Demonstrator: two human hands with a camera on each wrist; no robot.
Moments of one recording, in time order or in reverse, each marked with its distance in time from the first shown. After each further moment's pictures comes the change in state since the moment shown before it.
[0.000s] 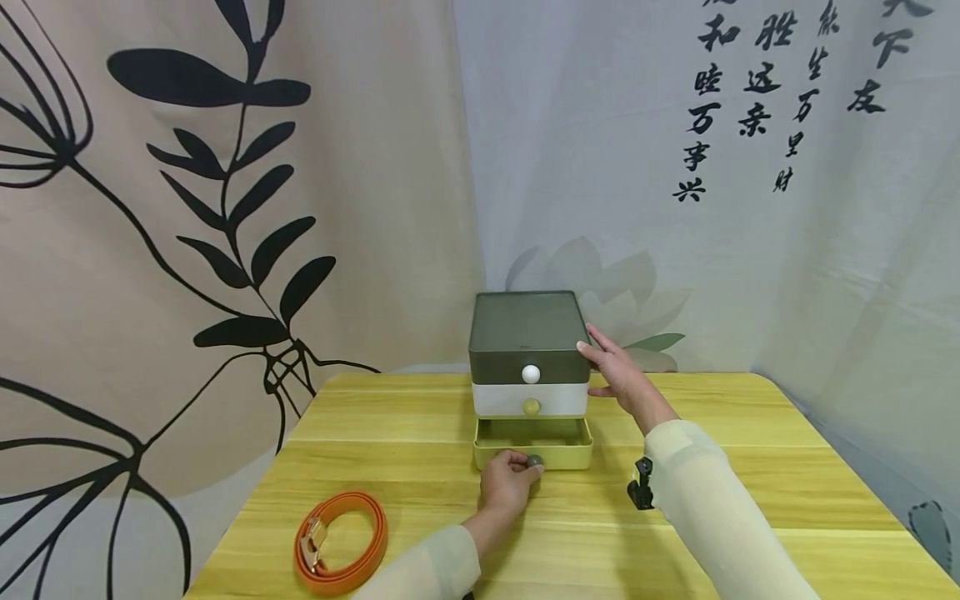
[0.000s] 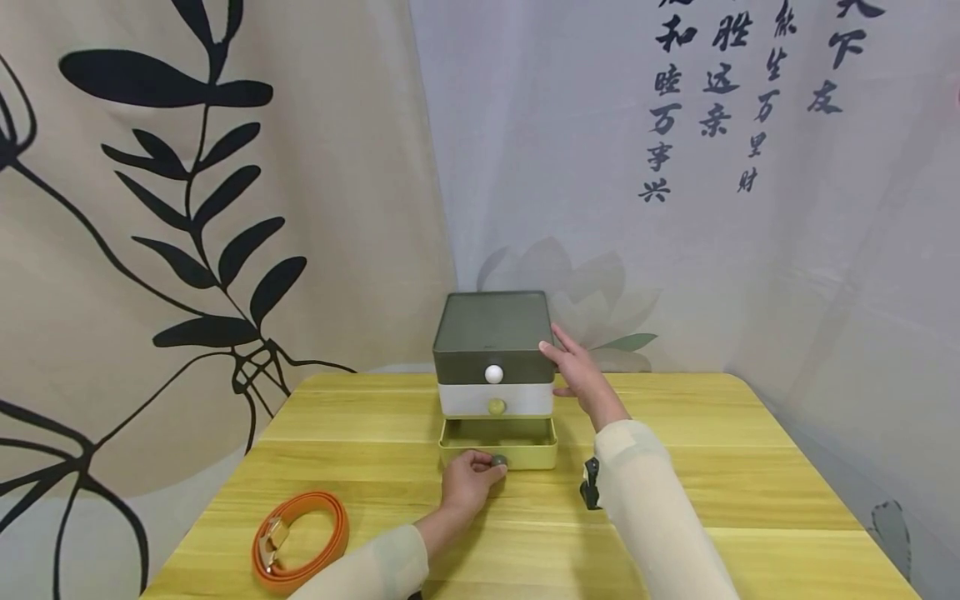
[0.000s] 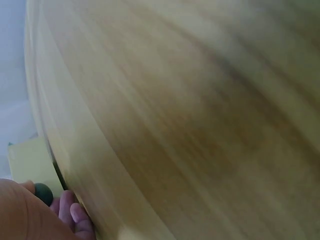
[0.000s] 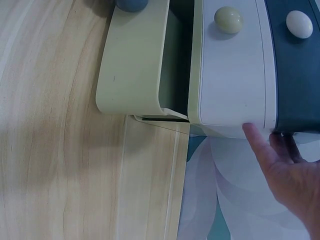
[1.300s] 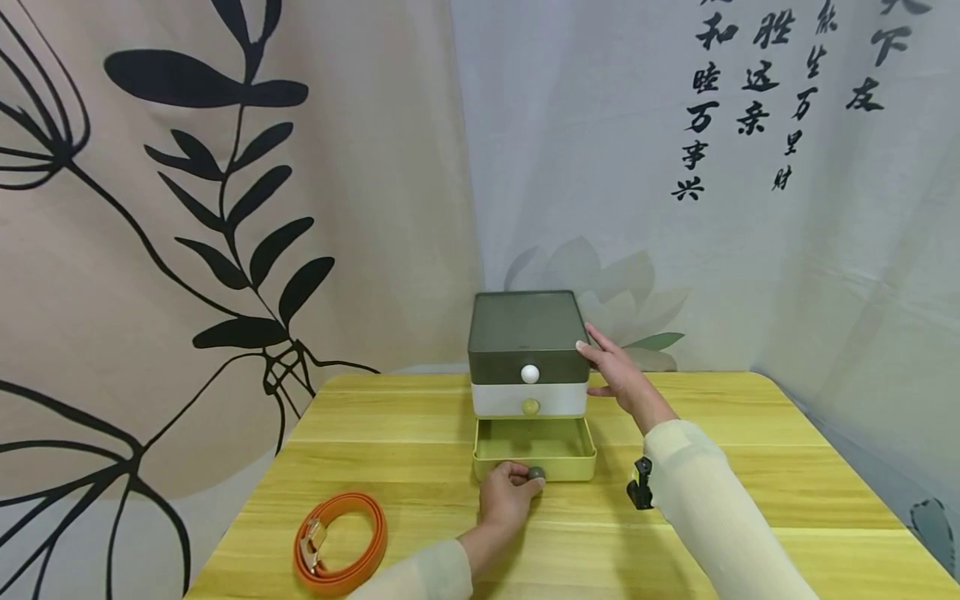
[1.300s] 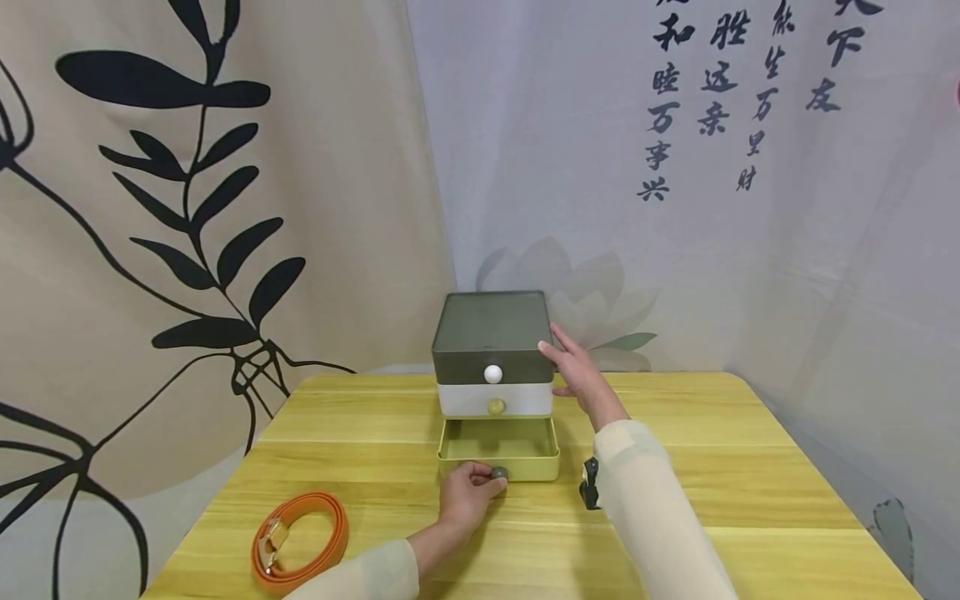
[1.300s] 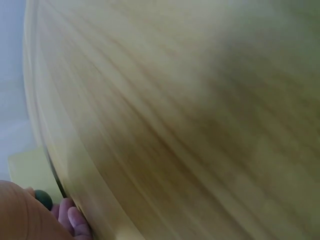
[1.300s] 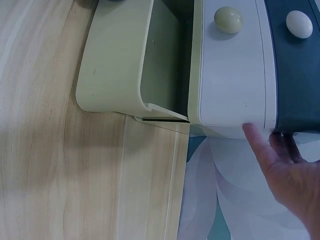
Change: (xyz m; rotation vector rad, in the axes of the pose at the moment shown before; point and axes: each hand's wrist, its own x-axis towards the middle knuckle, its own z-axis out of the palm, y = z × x) left_hand -0.016 -0.006 -0.002 0.018 -0.007 0.015; right_hand 0.002 0.002 -0.001 0.016 0.004 -0.003
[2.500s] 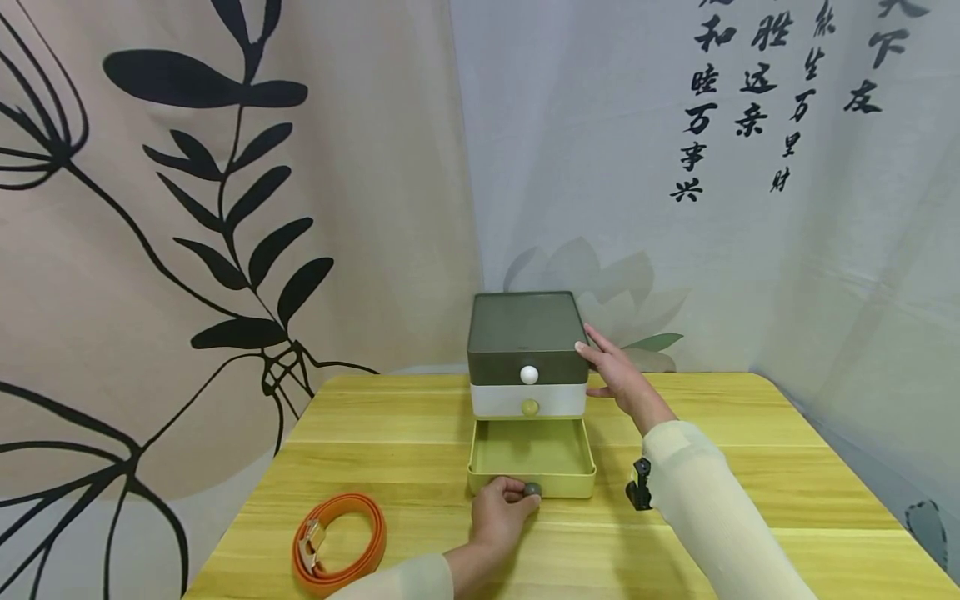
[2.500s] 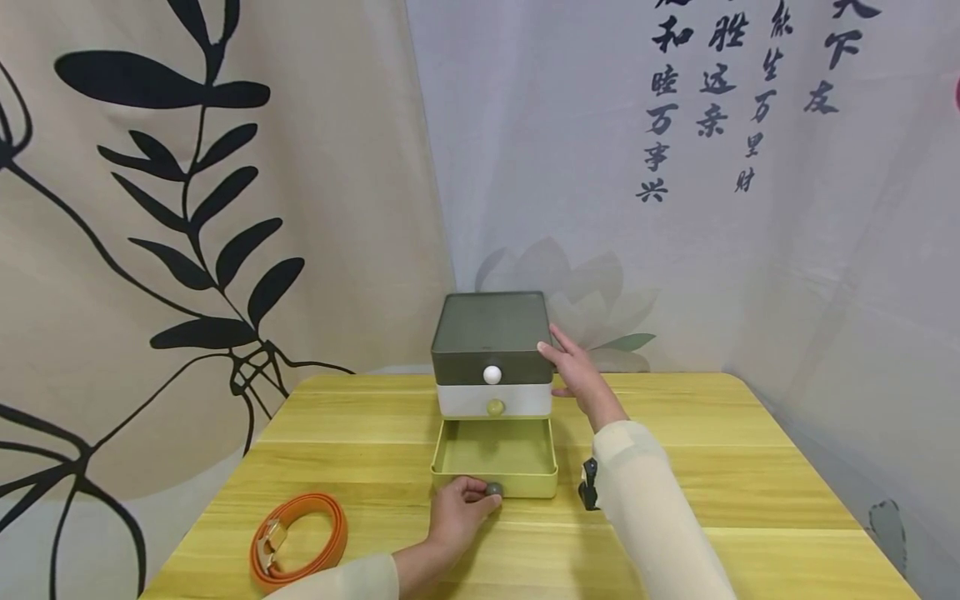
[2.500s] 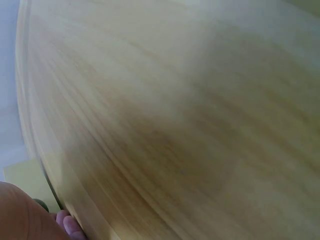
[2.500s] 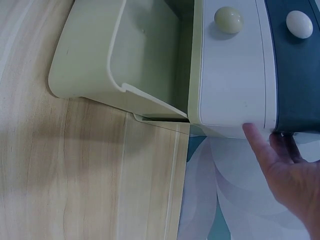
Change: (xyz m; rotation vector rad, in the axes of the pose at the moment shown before) left_hand -0.021 -0.005 -0.012 -0.028 -0.022 0.036; right_hand 0.000 0.001 -0.001 -0.007 0.003 -0.008
